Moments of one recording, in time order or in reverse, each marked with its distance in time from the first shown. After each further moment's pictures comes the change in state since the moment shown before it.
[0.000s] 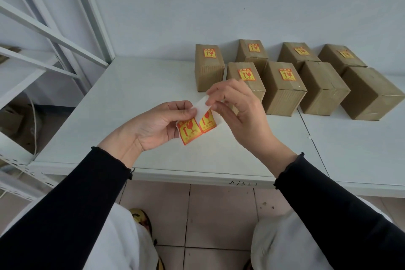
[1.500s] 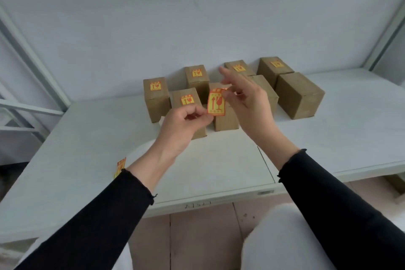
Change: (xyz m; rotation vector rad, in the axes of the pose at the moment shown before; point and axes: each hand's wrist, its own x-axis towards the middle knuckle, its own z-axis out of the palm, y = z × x) left_hand 0.082 0.006 0.159 0.623 0.285 0.425; right_hand -0.019 0.063 -0.132 0.043 0.297 0.360
